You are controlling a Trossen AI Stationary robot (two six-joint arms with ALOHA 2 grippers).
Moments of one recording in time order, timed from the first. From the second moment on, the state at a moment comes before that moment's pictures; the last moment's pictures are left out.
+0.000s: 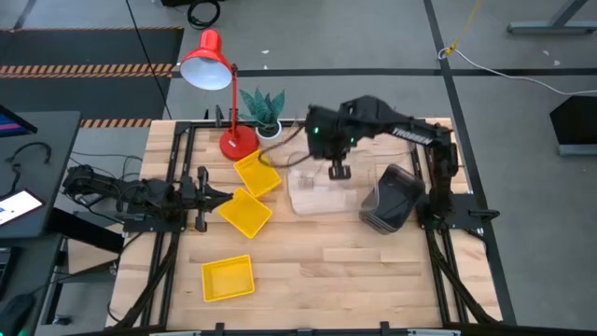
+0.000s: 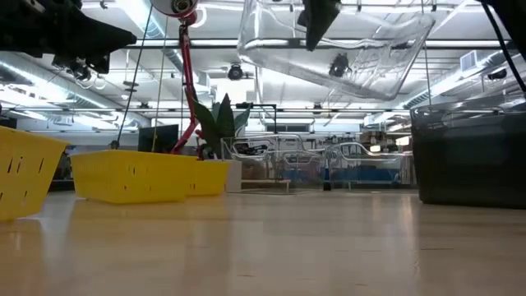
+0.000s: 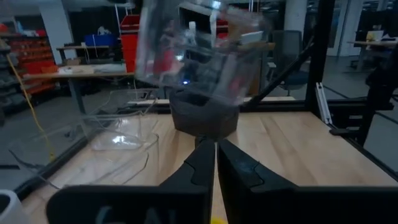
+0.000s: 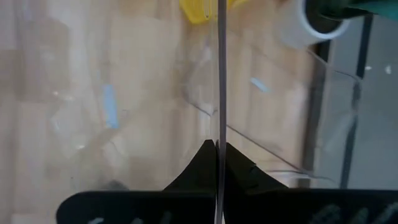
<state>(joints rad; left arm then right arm) -0.27 0.22 0.16 0.10 -0.37 0.05 -0.18 1.91 2.24 -1.57 0.08 -0.29</state>
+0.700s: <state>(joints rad) -0.27 0.22 0.16 0.14 -0.37 0.12 -0.73 1.89 2.24 -1.57 0.04 -0.74</state>
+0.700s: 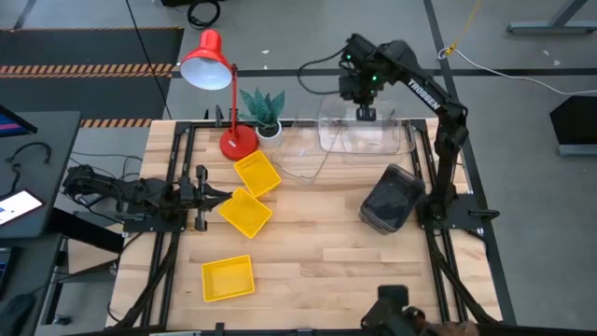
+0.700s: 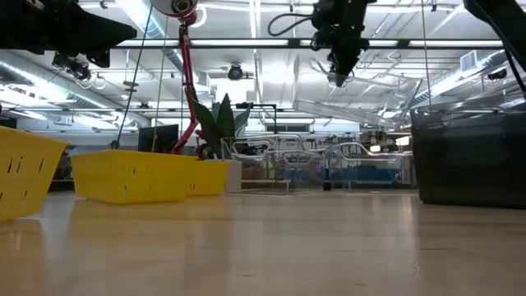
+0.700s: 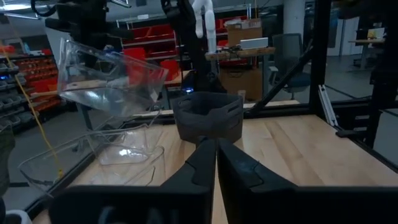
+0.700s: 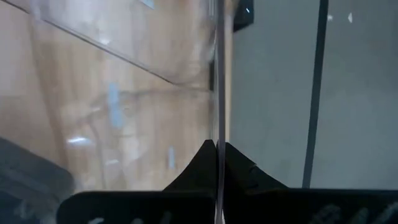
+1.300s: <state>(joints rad) -0.27 0.22 0.16 0.14 -0.37 0.22 -0.86 1.90 2.22 -1.57 0.11 -0.89</state>
